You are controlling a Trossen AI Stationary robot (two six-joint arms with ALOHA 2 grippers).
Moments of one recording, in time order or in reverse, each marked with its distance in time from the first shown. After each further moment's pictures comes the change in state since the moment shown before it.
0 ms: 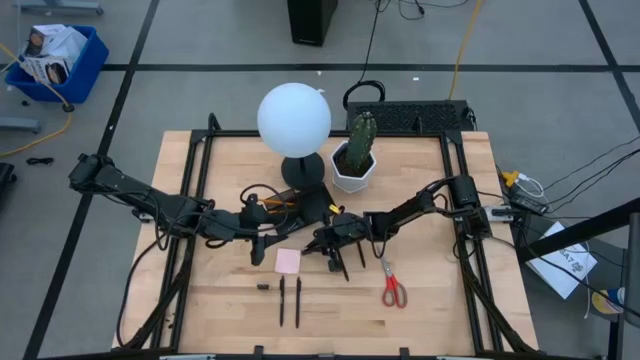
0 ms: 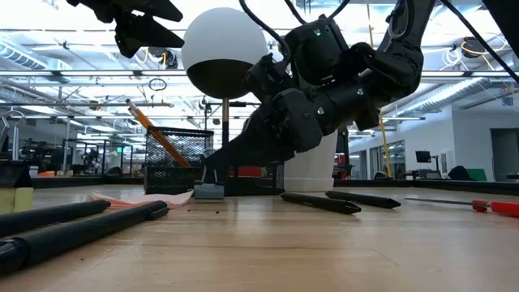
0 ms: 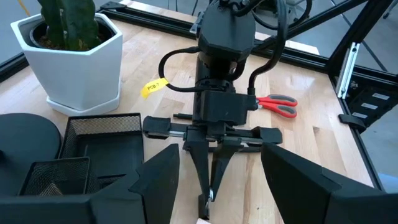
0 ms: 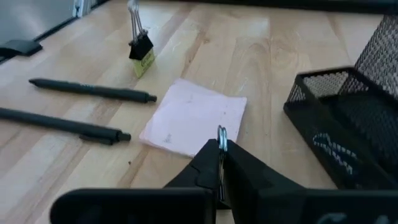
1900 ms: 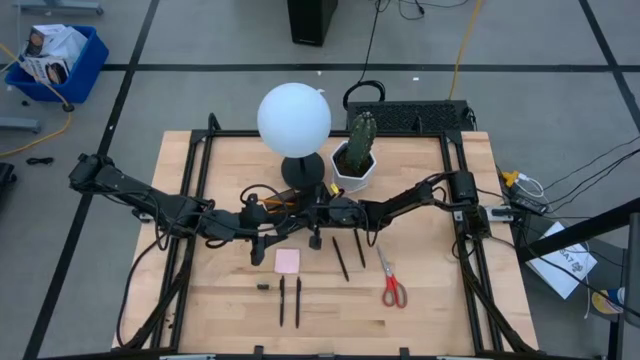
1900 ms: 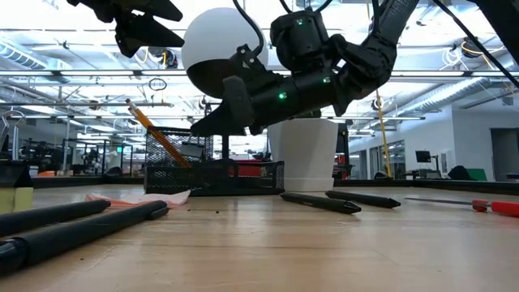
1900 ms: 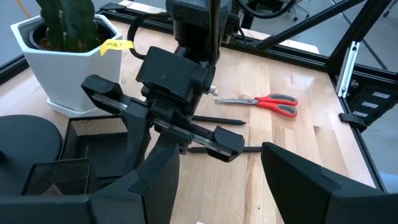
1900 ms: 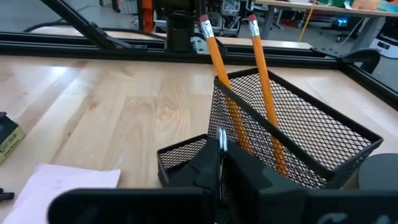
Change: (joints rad) left arm 0.000 0.000 0.000 0.000 0.000 0.009; right arm -0.076 -0.002 0.107 0.032 0.264 -0.003
